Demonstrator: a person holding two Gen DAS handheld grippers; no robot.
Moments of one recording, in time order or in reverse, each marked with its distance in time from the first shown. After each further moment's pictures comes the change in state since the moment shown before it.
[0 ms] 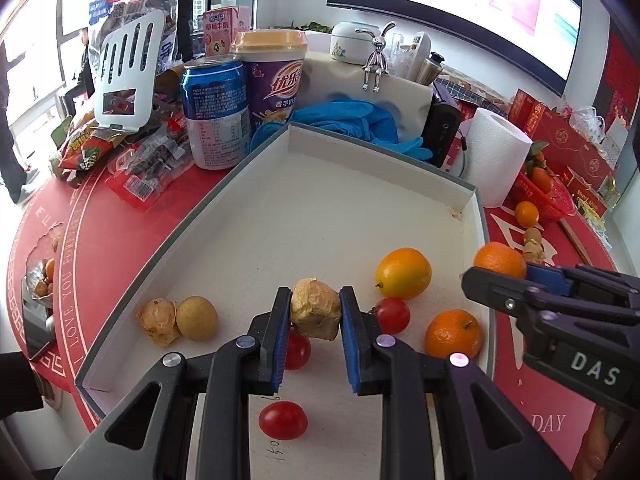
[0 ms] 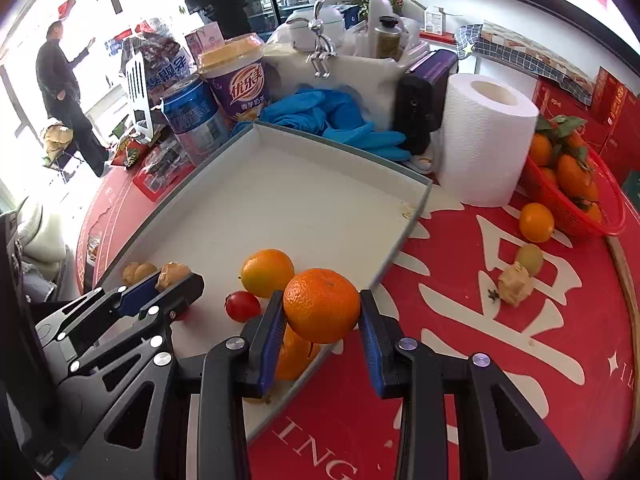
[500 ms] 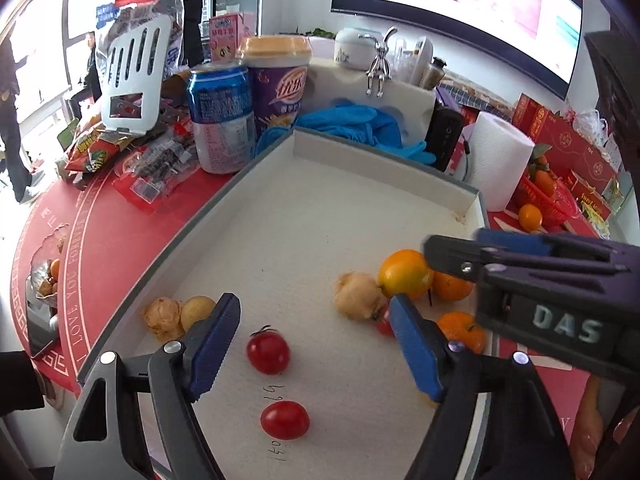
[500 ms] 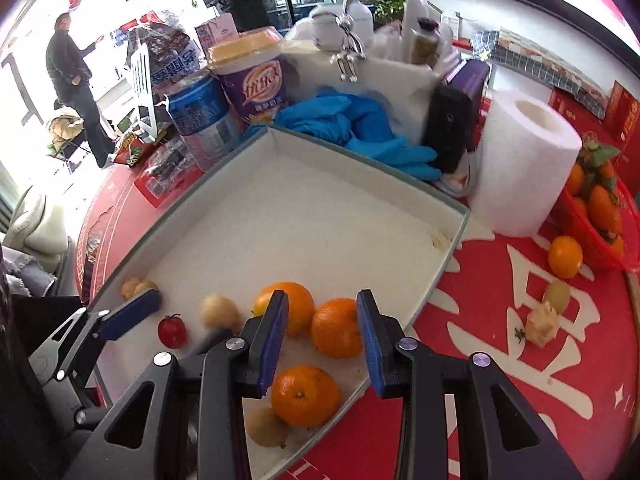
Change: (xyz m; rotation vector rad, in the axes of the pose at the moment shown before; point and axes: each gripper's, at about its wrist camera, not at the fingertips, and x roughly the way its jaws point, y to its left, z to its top) left arm -0.005 0.000 -0.003 -0.003 -0.030 0.017; right arm 0.011 0.013 0.021 -0.046 -0.020 0.012
